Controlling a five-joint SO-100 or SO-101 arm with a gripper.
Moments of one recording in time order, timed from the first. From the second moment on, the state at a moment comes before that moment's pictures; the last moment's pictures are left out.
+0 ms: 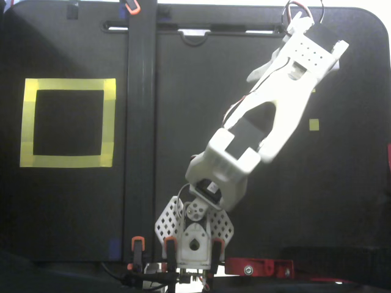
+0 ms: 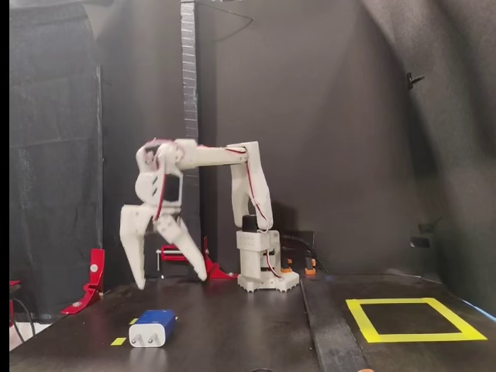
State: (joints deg) arm 35.5 77.1 81.9 76.8 -131.2
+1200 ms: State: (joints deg) arm 37.0 62.5 81.5 65.7 -131.7
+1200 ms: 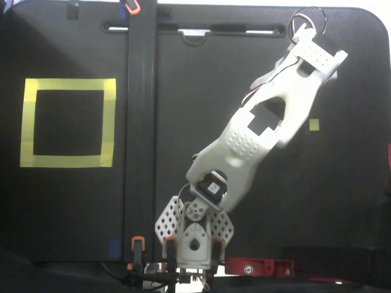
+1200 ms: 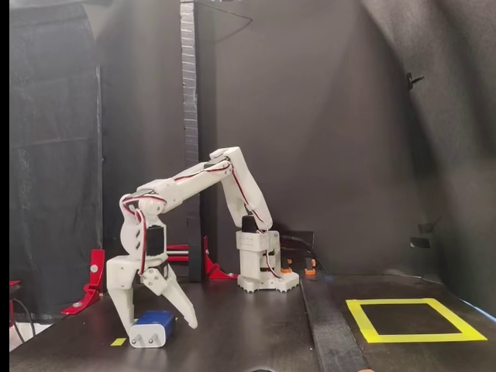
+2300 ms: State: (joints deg) arm 36.9 62.5 81.4 66.6 -131.7
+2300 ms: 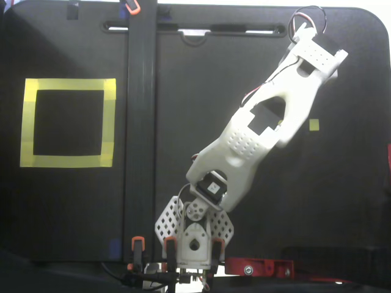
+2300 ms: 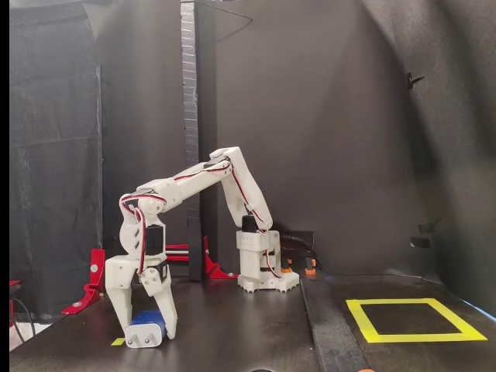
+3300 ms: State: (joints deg) arm 32.9 80.2 76.1 89.1 -128.0
